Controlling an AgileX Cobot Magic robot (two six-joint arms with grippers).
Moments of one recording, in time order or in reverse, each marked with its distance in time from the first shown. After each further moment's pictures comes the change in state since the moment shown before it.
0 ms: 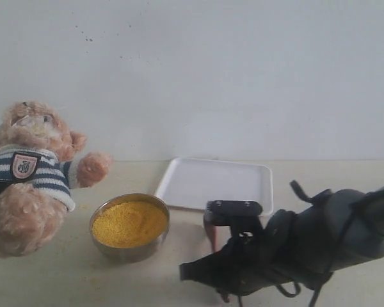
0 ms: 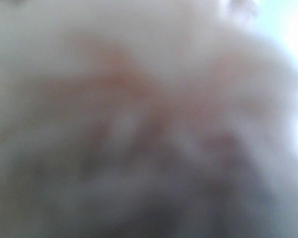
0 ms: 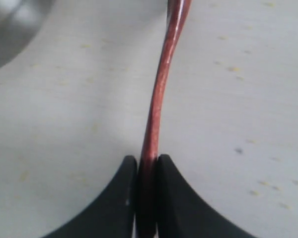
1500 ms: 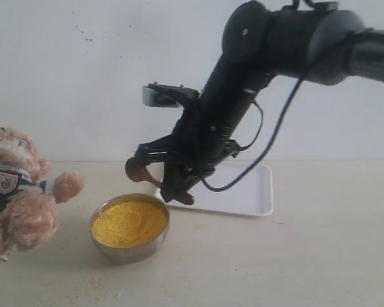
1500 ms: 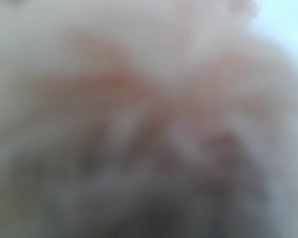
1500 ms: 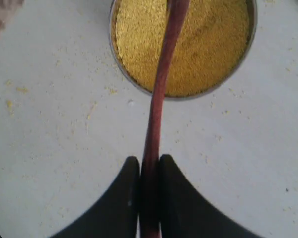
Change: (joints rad) left arm 0.000 0.000 0.000 -0.056 -0.312 -0.038; right arm -0.074 0.062 -0.960 -0.522 1.255 0.259
